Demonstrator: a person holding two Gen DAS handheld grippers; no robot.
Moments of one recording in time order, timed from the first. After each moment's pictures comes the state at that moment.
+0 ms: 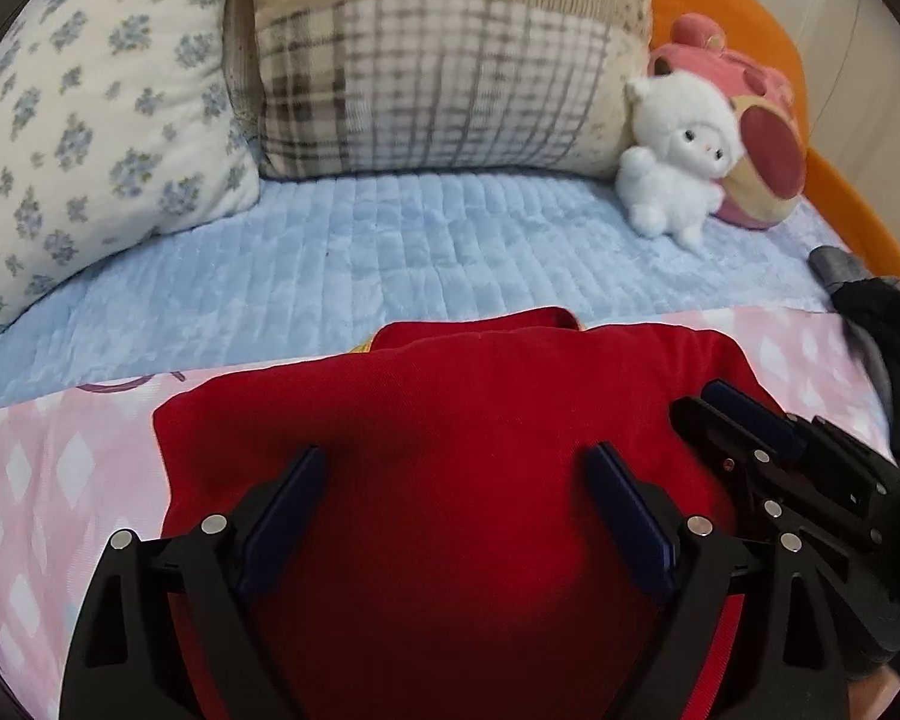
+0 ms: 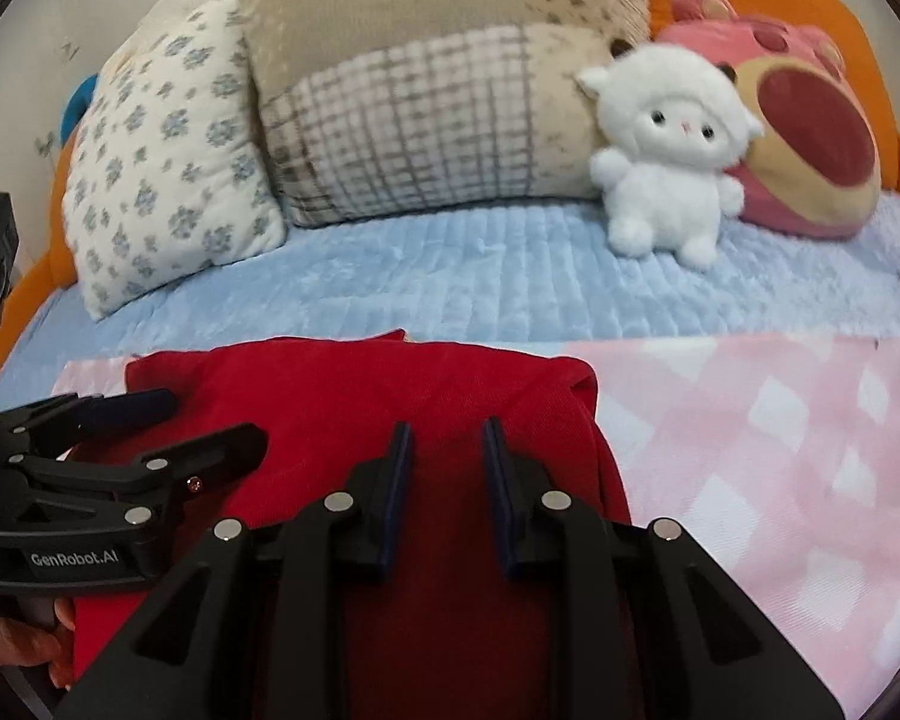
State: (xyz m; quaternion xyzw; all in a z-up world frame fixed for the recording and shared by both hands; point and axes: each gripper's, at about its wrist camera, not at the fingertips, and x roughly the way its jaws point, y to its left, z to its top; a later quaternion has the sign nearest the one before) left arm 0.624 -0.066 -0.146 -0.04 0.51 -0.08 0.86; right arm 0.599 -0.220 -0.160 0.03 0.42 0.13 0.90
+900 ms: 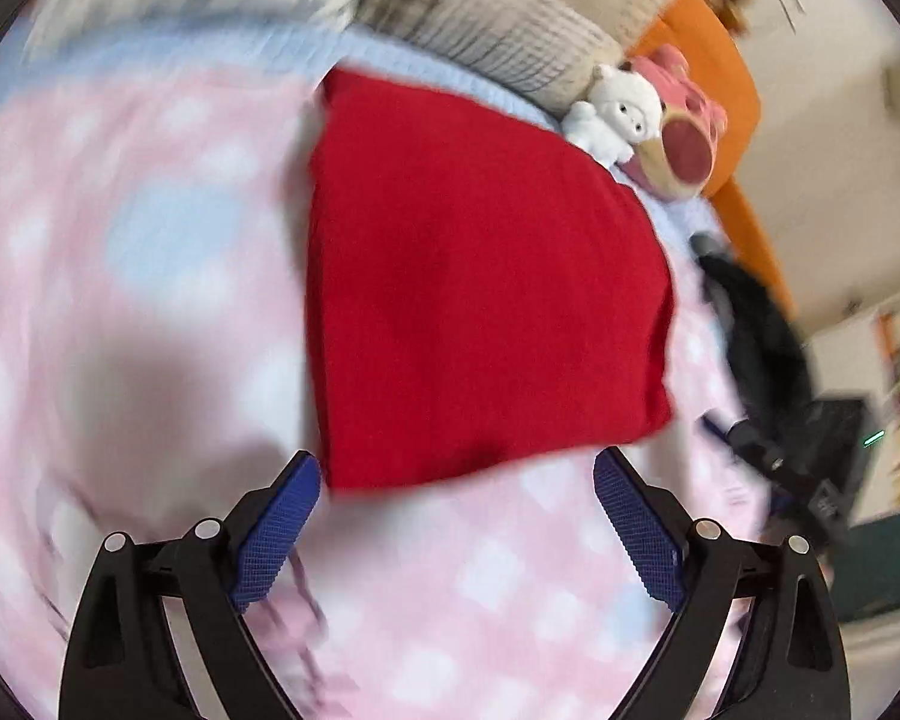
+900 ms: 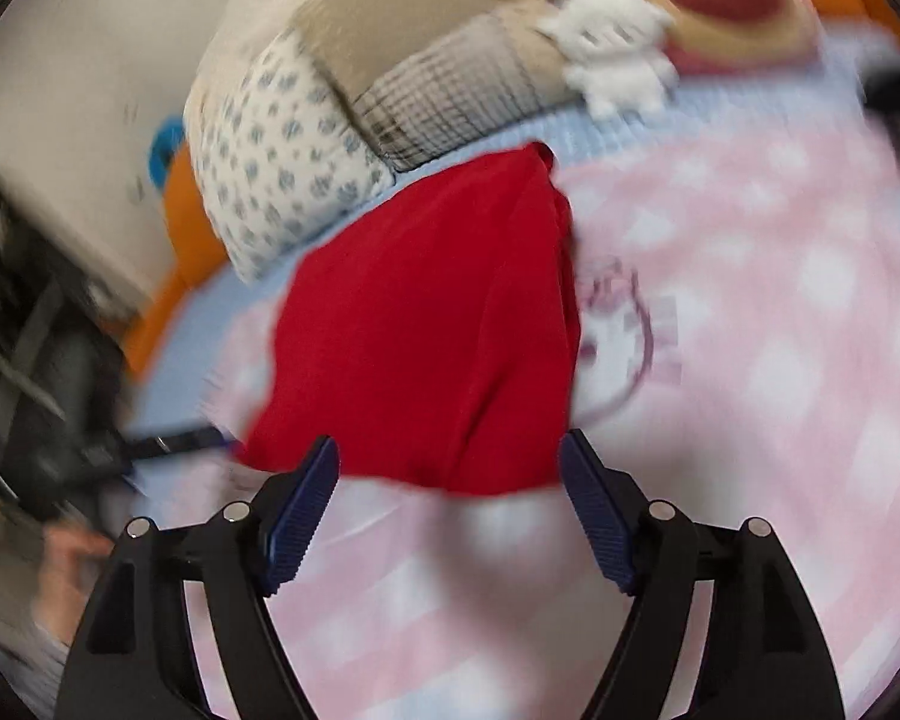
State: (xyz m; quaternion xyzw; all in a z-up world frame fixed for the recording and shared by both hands) left arm 0.441 0.033 -0.126 -0.27 0.58 -0.16 0.75; right arm 0.434 -0.320 -0.119 0.23 0.49 0.23 0.81
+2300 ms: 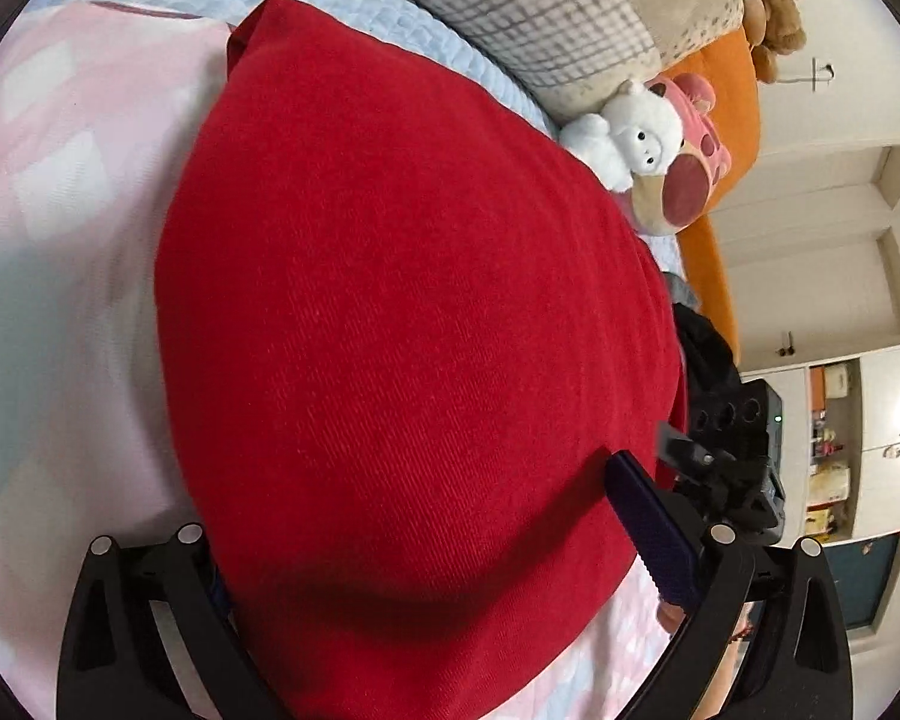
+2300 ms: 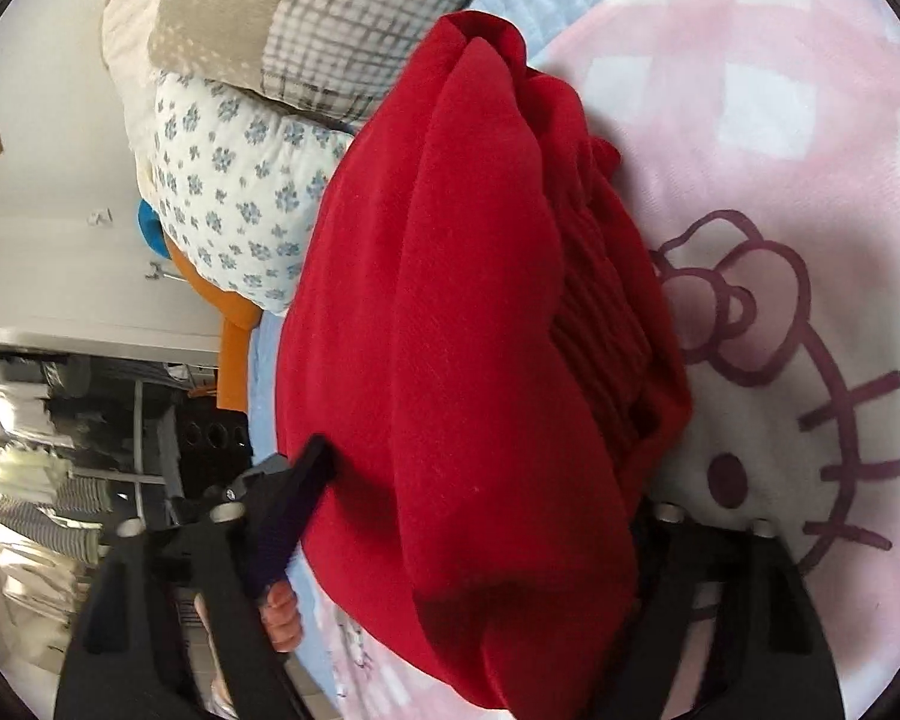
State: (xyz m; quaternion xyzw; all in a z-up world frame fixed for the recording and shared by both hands) left arm 0.554 0.019 -0.187 -0.33 0.59 -0.22 0.70; right arm 0.558 -0.294 -0.194 0.38 0.59 0.26 0.67
